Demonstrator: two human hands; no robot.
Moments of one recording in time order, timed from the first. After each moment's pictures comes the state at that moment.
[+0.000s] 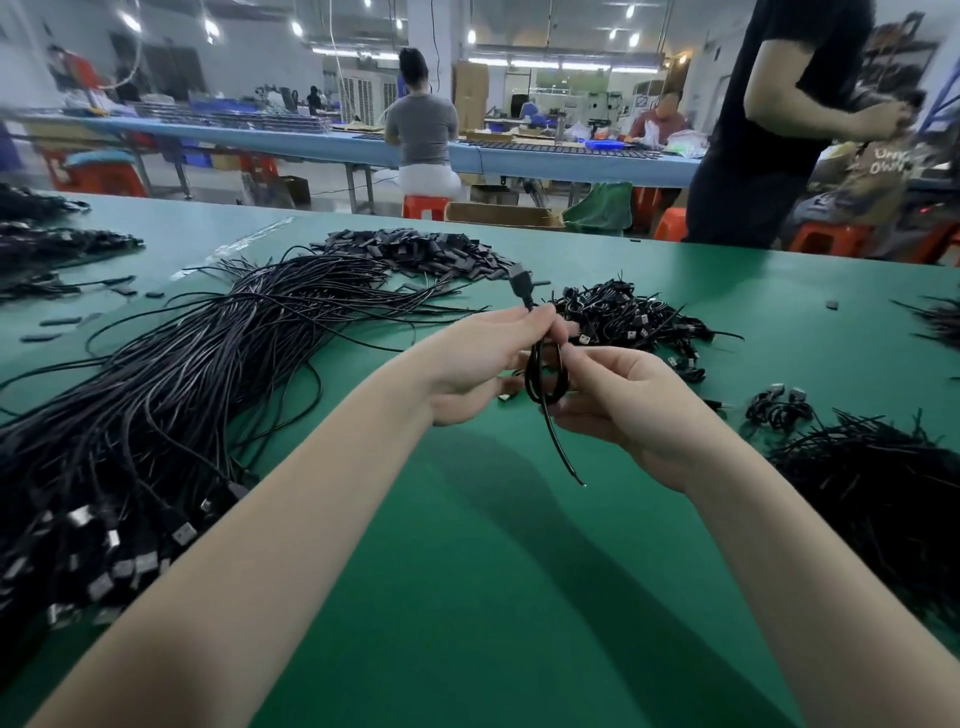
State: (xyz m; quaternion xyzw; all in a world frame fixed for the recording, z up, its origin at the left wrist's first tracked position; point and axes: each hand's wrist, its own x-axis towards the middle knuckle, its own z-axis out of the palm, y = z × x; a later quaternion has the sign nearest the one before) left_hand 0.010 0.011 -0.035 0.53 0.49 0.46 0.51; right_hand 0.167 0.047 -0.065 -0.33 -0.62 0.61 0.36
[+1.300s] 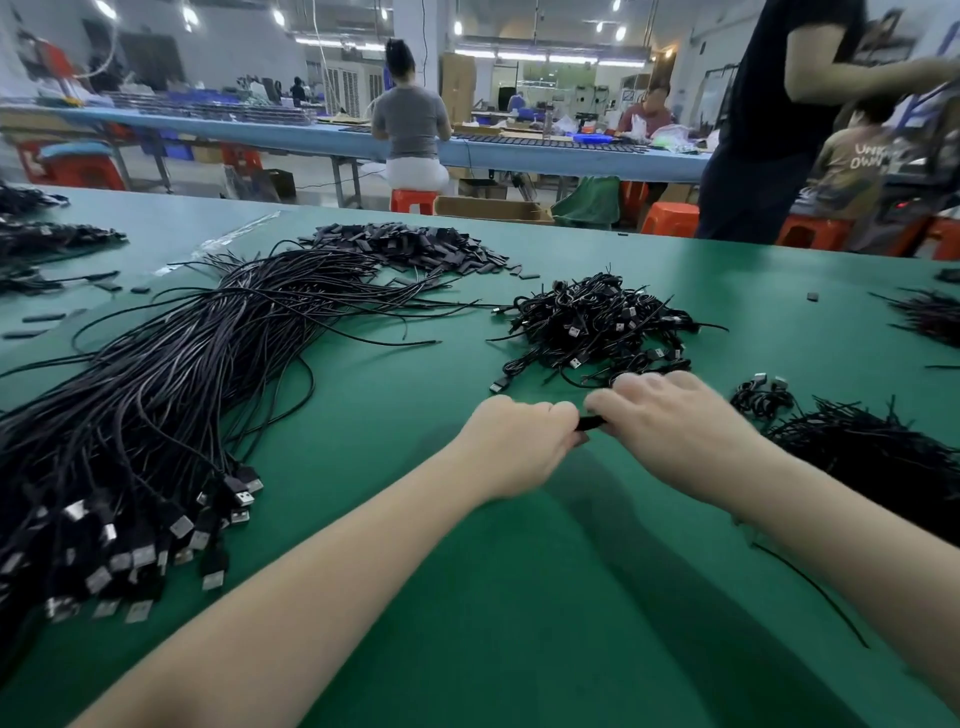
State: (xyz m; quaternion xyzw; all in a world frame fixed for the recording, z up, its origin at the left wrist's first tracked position) left_hand 0.038 0.032 -0.136 0.80 0.56 0.16 -0.14; right_hand 0.220 0.064 -0.086 -0.36 -0.90 -0.26 -0.03
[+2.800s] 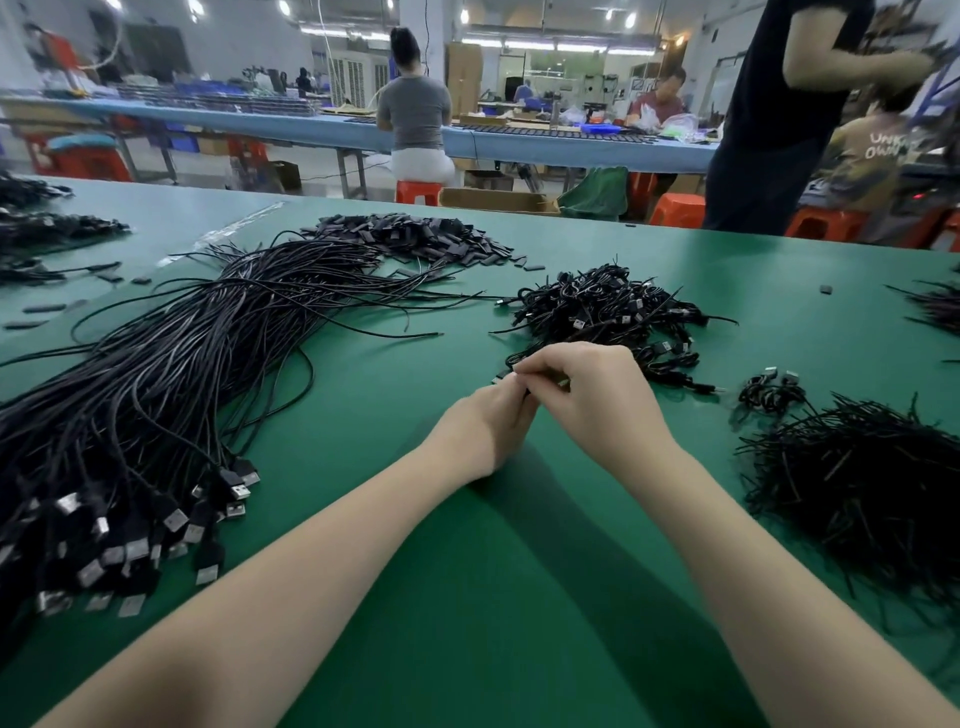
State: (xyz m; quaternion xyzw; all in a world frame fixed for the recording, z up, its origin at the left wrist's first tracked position) left_hand 0.020 0.039 -0.139 0.69 0.66 0.28 0.07; right_hand 0.153 0.053 -0.086 -0.36 -0.87 0.08 0.34
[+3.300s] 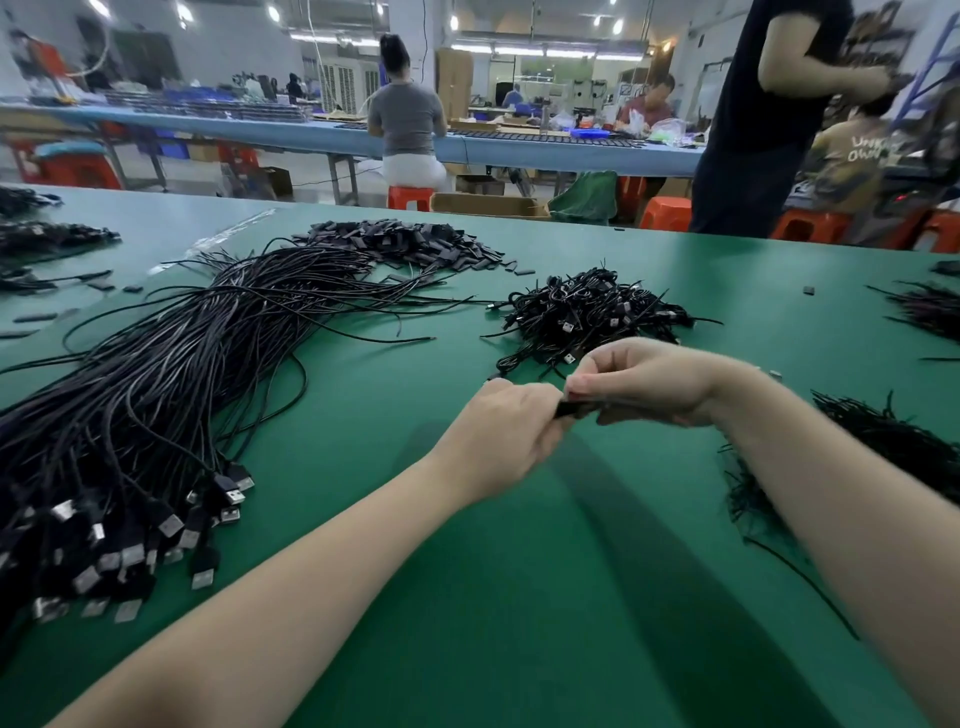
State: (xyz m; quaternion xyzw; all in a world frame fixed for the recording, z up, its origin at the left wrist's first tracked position) left_hand 0.033 0.019 -0.128 0.80 0.45 0.36 -0.14; right_hand 0.205 0.096 -0.053 -0.36 -0.75 0.55 0.10
